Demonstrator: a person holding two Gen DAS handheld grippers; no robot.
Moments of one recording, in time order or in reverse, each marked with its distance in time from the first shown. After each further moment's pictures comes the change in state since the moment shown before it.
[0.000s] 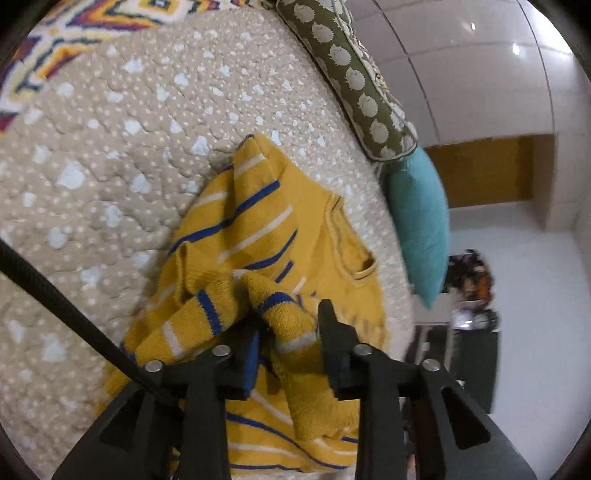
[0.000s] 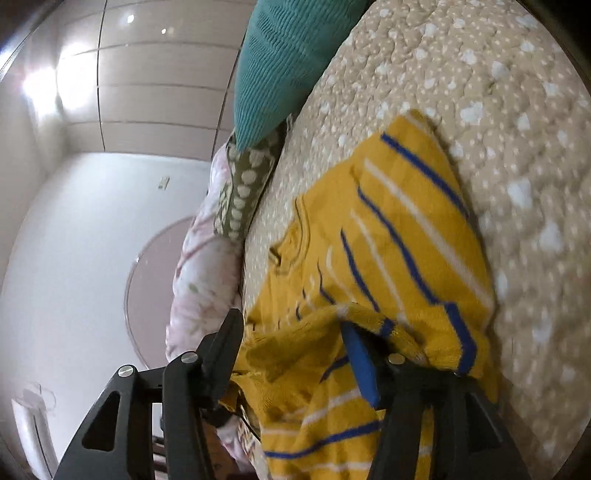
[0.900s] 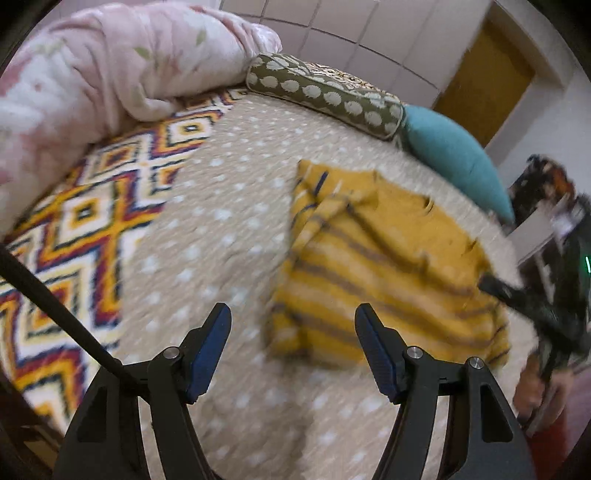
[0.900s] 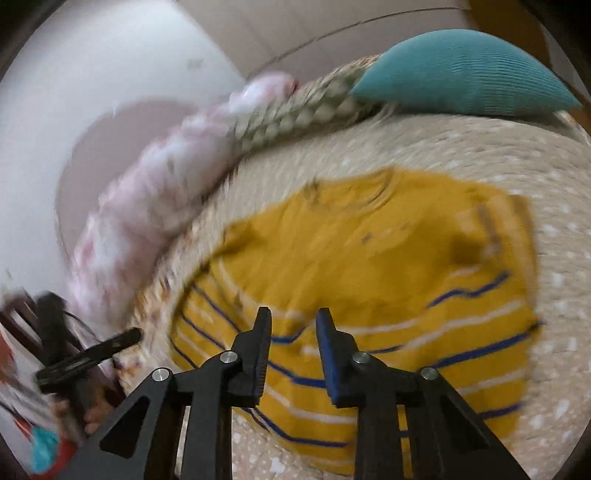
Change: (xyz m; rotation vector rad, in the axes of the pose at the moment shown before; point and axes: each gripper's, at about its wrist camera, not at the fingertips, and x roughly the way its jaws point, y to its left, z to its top) left arm -0.115 0.001 -0.112 0.560 -0.222 0.477; right arm 0.049 0.122 -0.107 -0.695 0.164 -0.371
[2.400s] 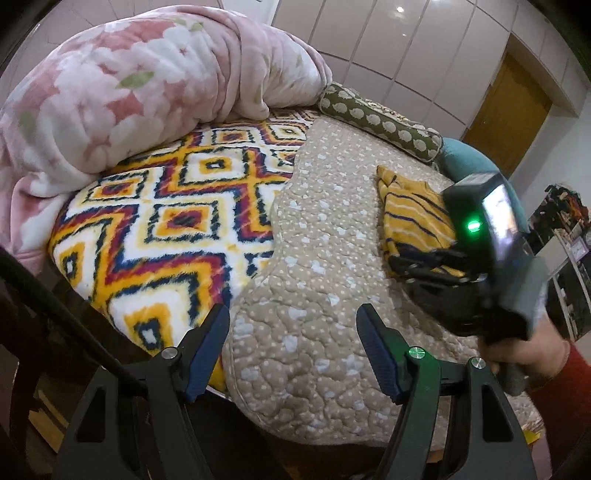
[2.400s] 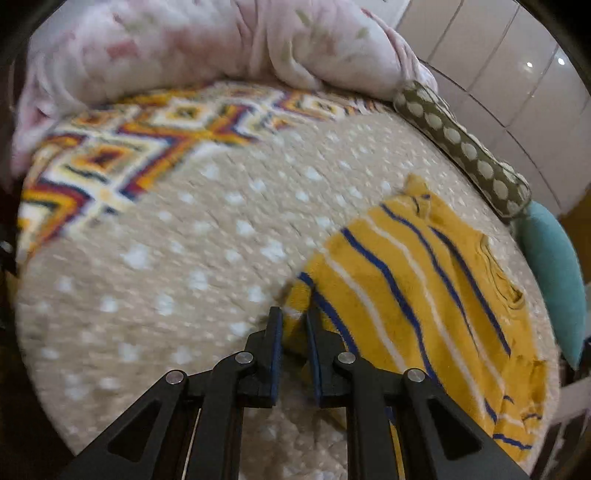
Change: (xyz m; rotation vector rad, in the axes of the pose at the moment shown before) left arm -0.084 0.102 -0.105 -0.109 -0.140 0.077; right arm 0.168 0.225 -0.103 -0.800 0.205 -0.395
